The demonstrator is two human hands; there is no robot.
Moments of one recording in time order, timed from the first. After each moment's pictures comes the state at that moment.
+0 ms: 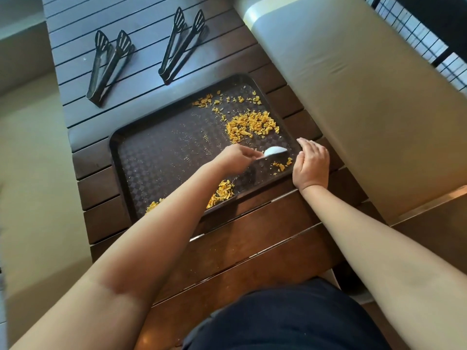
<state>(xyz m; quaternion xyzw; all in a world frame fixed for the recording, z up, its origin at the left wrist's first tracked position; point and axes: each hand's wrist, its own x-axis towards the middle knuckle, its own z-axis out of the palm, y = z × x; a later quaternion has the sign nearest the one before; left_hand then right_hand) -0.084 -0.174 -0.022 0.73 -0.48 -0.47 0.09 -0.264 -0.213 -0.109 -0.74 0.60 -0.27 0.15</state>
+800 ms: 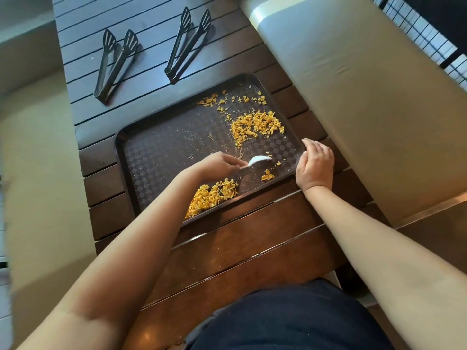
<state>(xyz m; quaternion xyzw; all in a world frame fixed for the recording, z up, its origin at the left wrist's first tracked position) -0.050 -0.144 -0.005 0.72 -0.50 -0.48 0.03 -0.262 -0.212 -0.106 -0.75 0.59 -0.28 0.13</state>
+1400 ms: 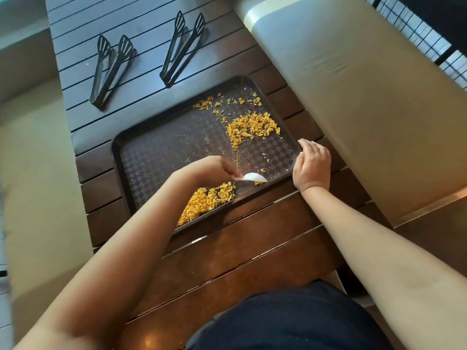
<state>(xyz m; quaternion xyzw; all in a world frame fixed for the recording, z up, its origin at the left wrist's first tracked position) -0.051 -0.145 0.002 0.71 -0.57 -0.42 -0.07 -0.262 -0.211 -0.106 -0.75 0.59 -0.29 0.12</state>
